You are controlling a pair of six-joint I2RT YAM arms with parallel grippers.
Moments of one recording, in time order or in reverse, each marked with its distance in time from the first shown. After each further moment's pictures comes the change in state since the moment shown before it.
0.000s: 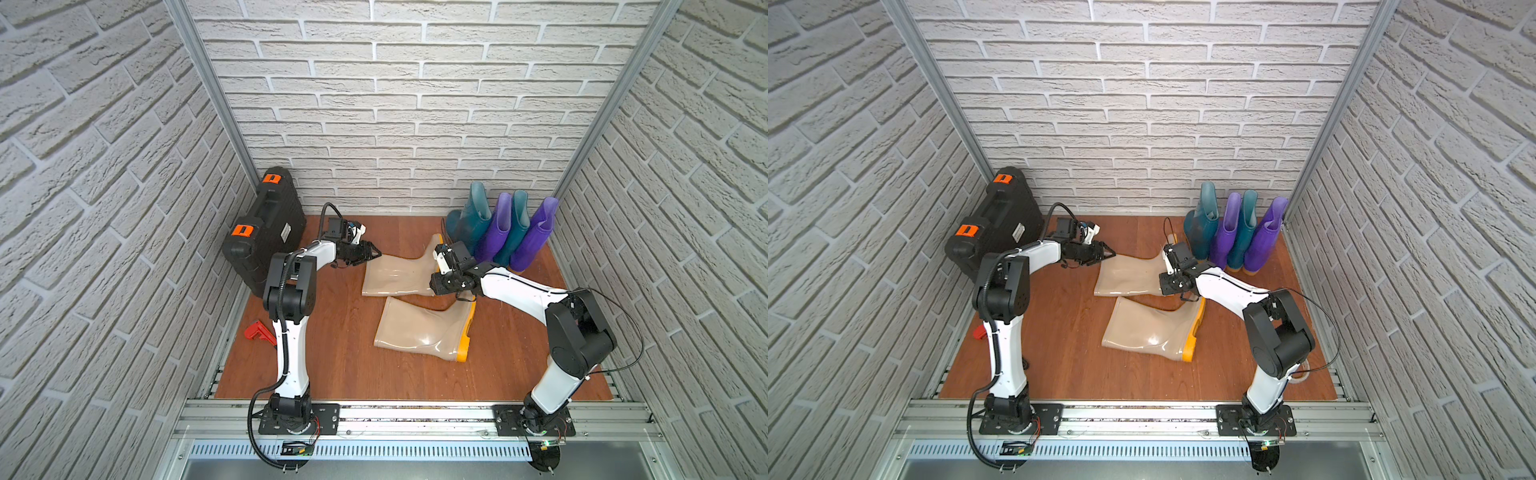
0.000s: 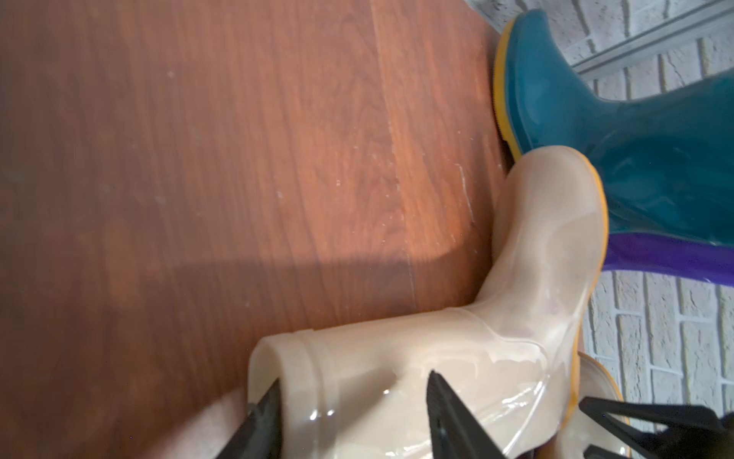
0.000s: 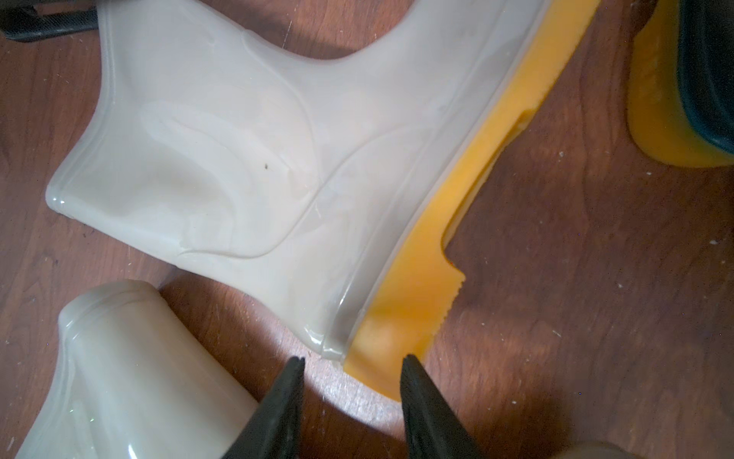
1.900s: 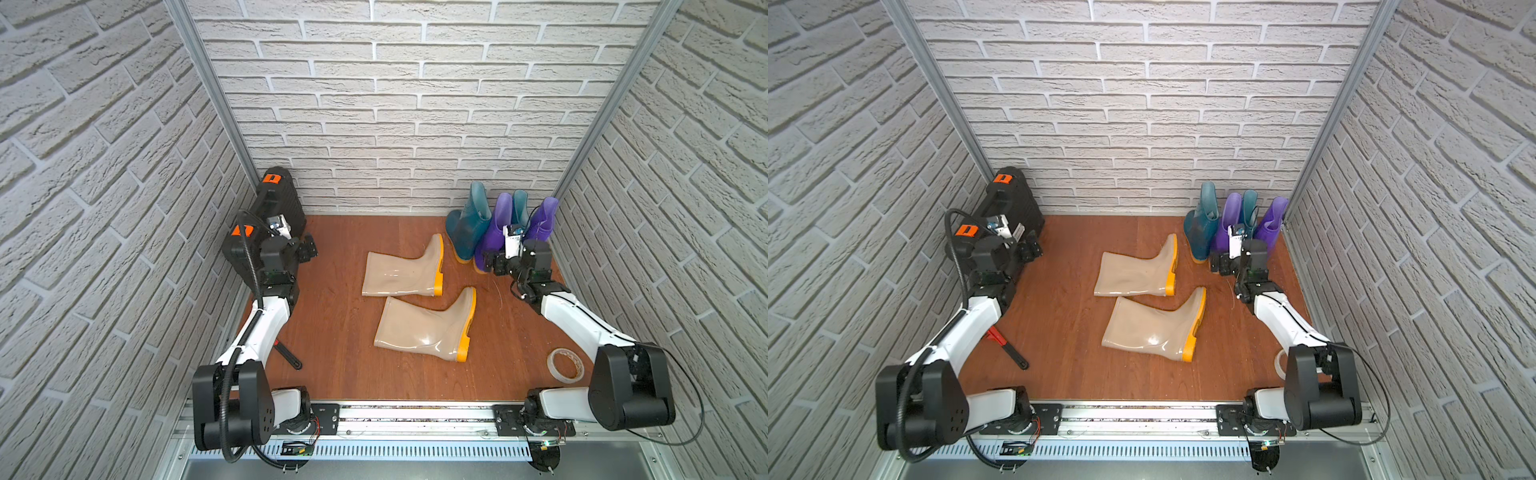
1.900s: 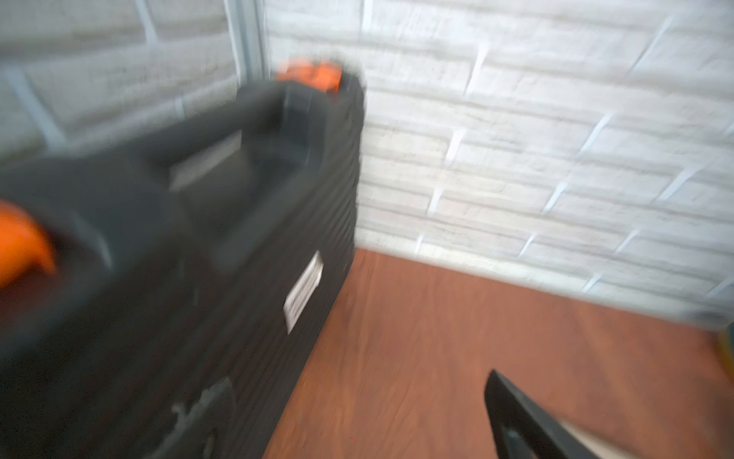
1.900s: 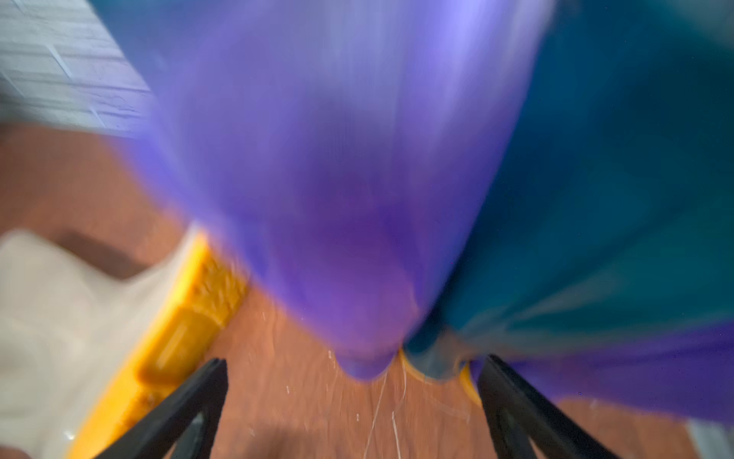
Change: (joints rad) left arm 0.182 -0.939 -0.662 0.438 -0.823 0.177; right arm -0.446 -0.407 -0.316 0.489 -0.028 -0.303
